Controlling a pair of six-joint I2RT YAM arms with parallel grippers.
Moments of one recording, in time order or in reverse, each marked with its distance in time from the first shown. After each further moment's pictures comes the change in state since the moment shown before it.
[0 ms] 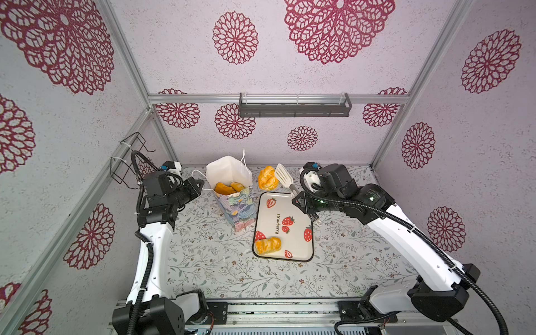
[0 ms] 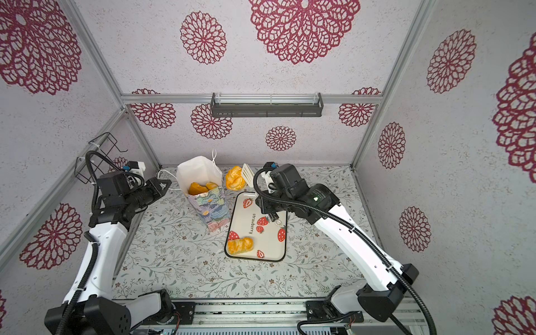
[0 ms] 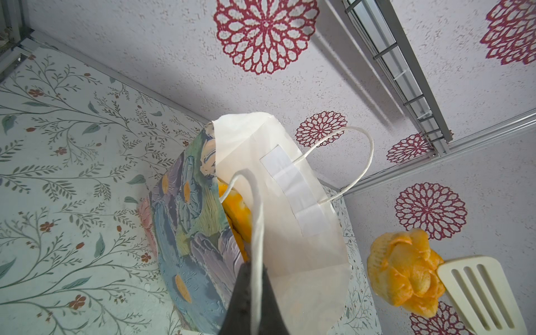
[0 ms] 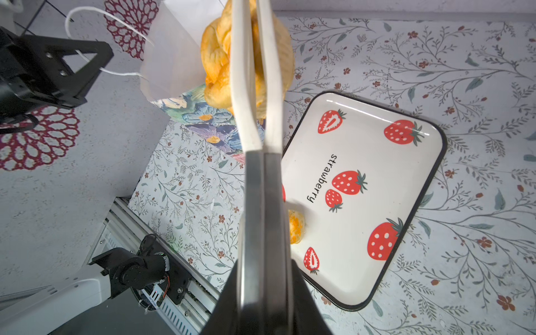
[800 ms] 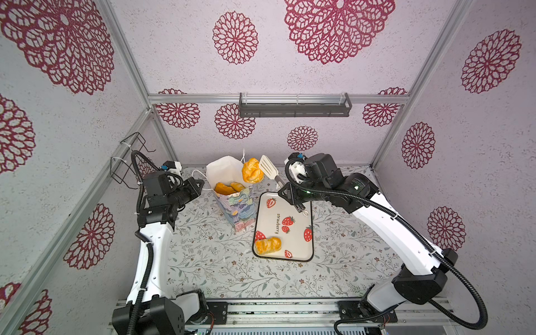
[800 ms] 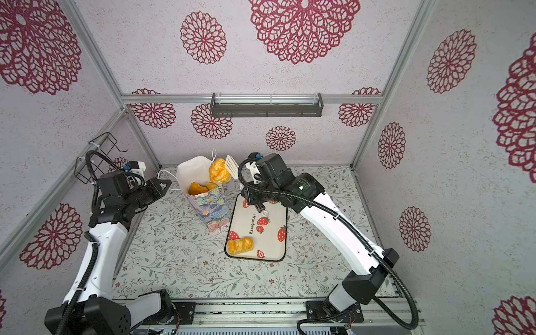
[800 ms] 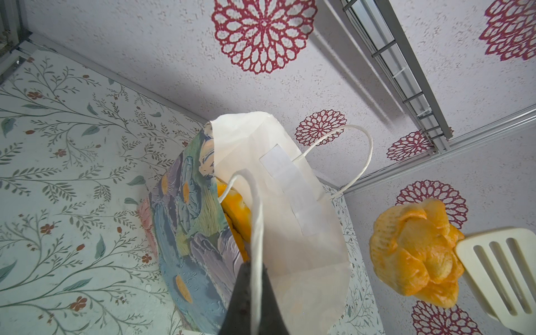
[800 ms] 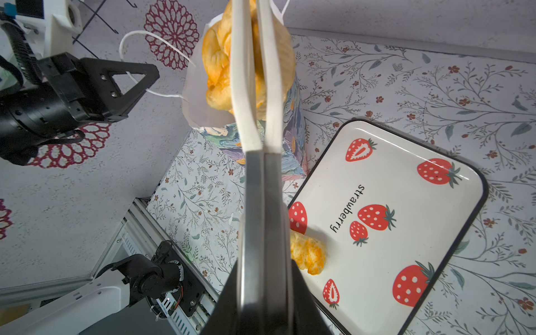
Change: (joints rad) left arm 0.000 0.000 0.000 0.000 0.004 0.012; right arm 0.052 0.169 0.201 0.016 -0.038 -0.021
